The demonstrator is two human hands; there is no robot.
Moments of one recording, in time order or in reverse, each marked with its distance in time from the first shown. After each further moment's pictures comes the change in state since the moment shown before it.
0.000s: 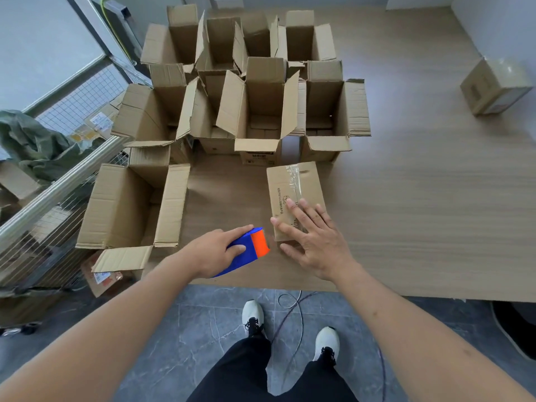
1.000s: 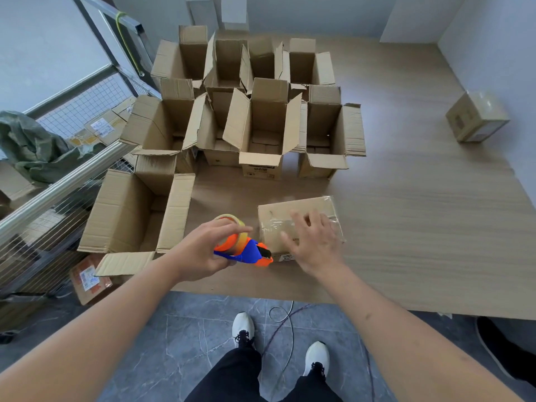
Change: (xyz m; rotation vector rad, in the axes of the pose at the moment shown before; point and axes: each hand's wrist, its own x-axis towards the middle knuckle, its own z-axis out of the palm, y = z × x) left_hand -0.021 -0.014 -0.030 -0.132 0.278 0.480; right_hand 0.025 -0.028 -0.035 0.081 0.091 0.359
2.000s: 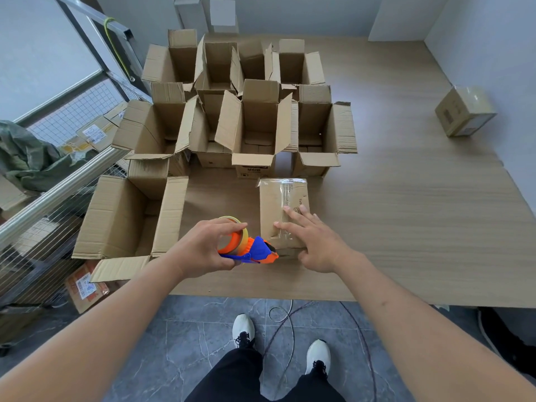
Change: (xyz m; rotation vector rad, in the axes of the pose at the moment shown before) left_hand 0.012 0.012 0.000 0.137 0.042 -0.027; right_hand 0.006 0.033 -0.024 0.152 -0.477 -0.272
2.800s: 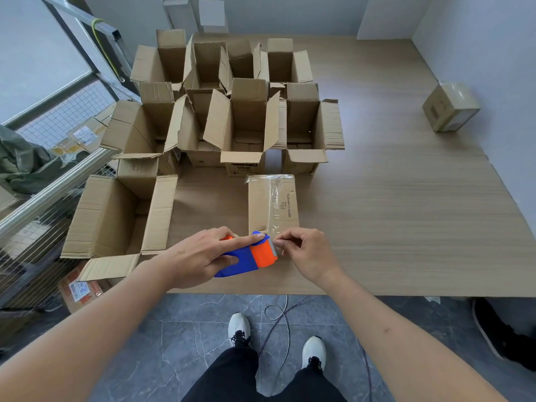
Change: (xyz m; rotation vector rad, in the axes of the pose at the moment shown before) left_hand -0.008 0.026 0.003 0.118 -0.235 0.174; right_hand -0.033 -0.030 0.018 0.688 0.459 0.187
